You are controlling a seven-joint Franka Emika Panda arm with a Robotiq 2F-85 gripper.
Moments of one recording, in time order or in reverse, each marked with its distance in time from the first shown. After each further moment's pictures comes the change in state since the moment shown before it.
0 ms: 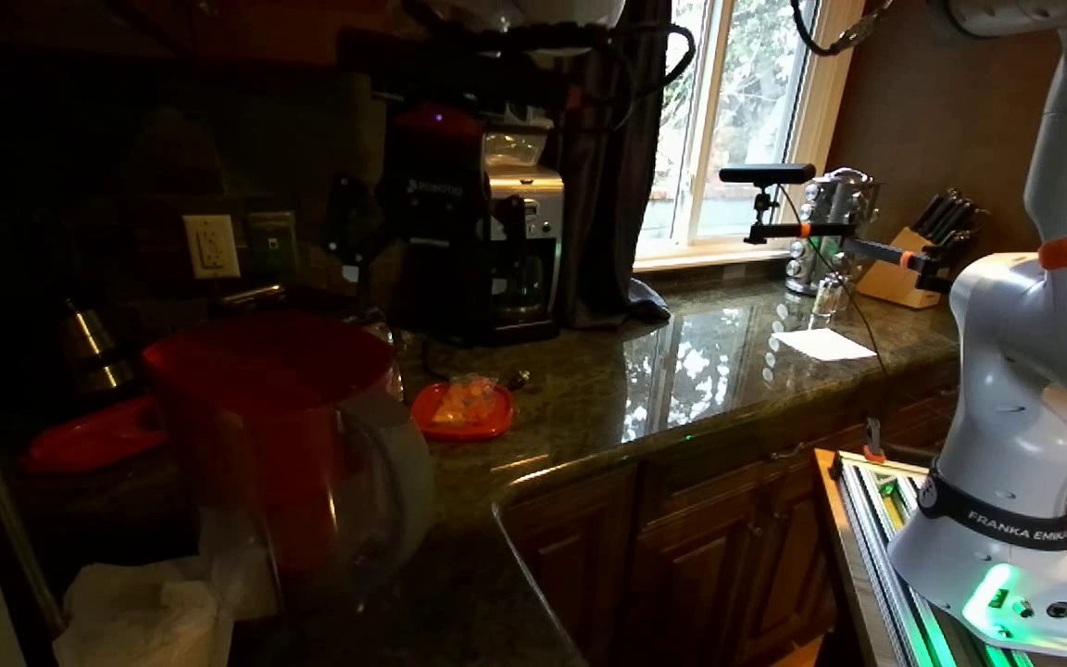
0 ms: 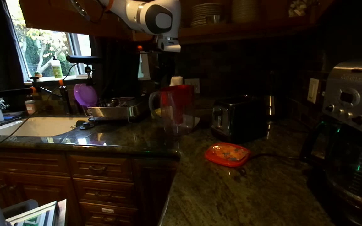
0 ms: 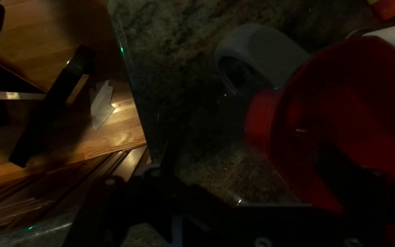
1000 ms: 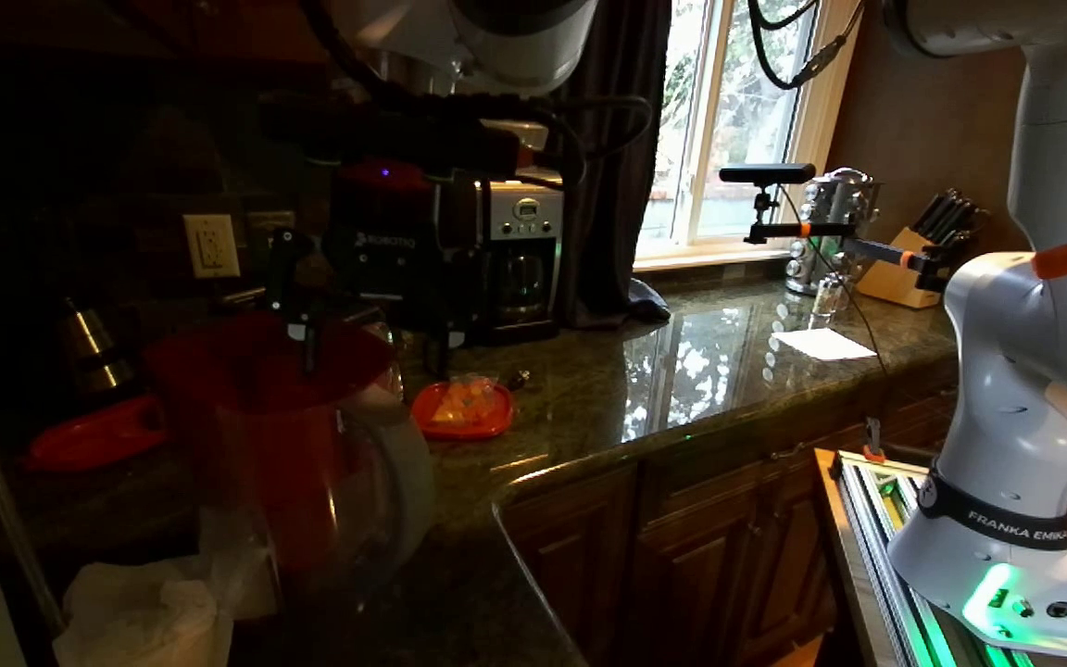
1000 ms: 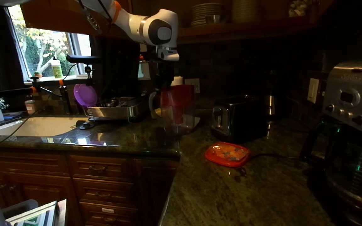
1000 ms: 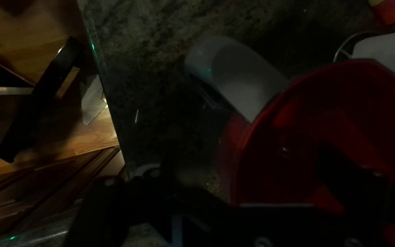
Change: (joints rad) arm 0.071 0.113 -0.003 0.065 -0.060 0.062 0.051
